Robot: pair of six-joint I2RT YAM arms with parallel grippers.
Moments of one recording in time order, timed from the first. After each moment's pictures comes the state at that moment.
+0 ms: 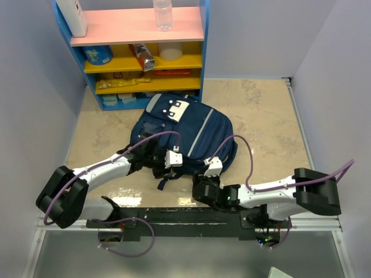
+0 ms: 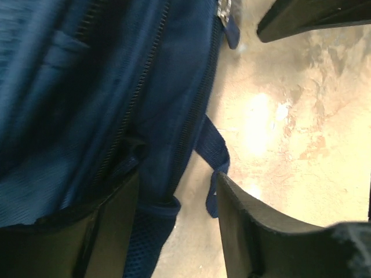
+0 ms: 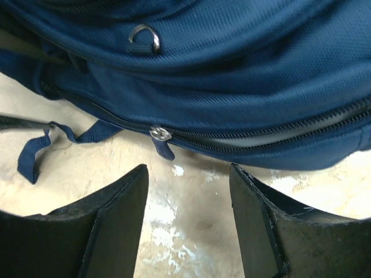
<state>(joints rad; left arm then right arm) -0.59 1.31 0.61 -0.20 0.57 0.72 1.40 1.32 0.49 -0.03 0.89 0.99</state>
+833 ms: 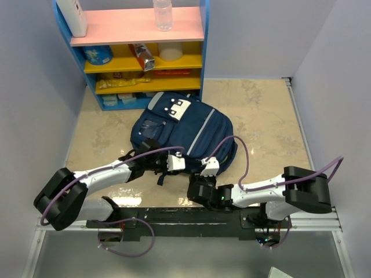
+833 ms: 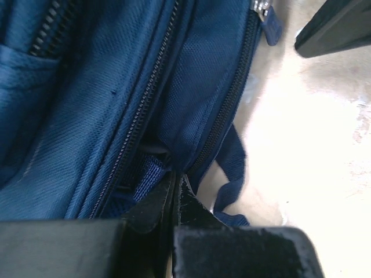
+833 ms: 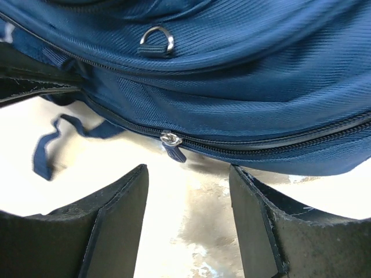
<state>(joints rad) -0.67 1.30 0.51 0.02 0.34 0.77 1.41 1.44 0.54 0.03 0.95 1.03</state>
